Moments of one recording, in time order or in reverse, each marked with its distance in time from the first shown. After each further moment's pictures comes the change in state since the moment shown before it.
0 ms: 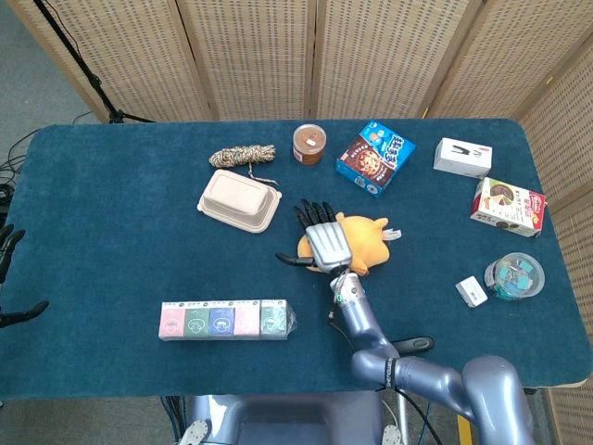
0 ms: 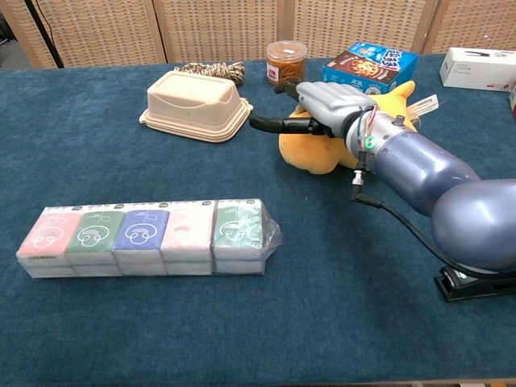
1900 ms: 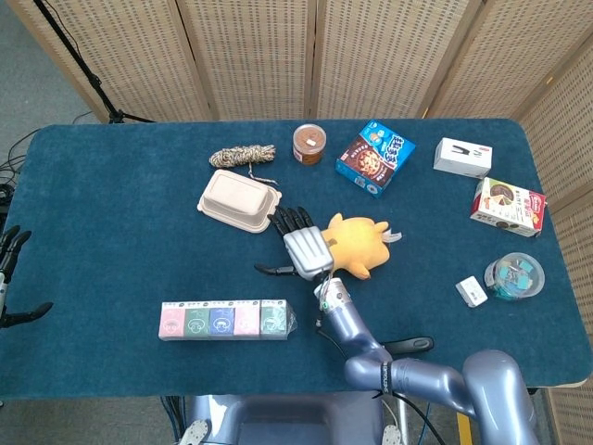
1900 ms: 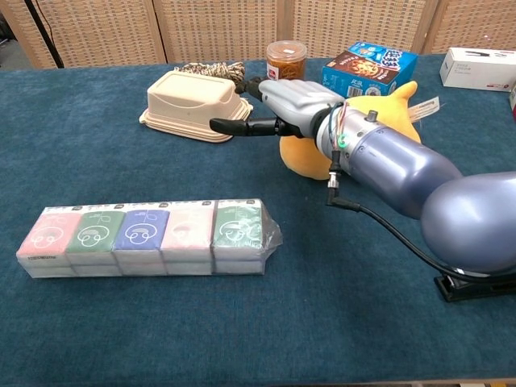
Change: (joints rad) left arm -0.007 -0.001 0.003 -0.006 -0.002 -0.013 0.008; right arm 0.043 0.013 -0.010 -0.120 -0.011 -0.008 -0.029
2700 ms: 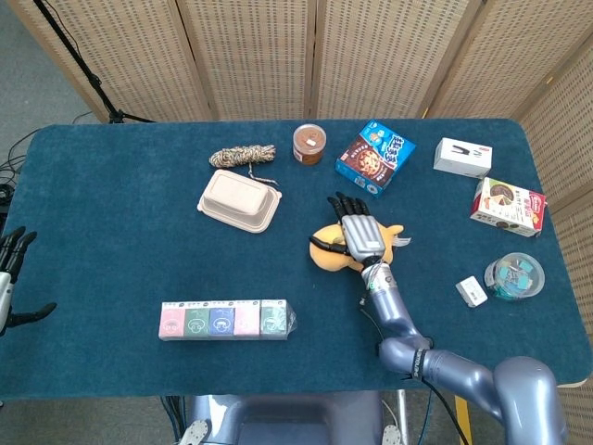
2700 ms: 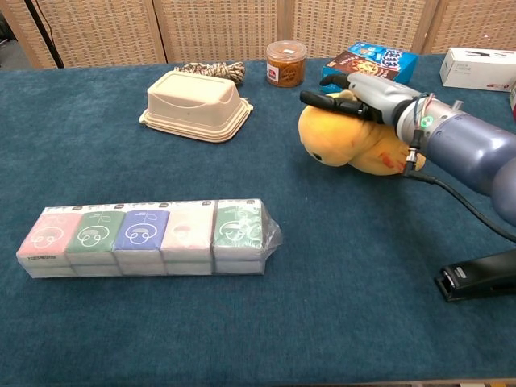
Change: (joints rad) left arm -0.008 -0.016 0.001 -0.010 -0.014 -0.013 0.049; right arm -0.108 0.105 0.020 0.120 0.030 -0.077 0.230
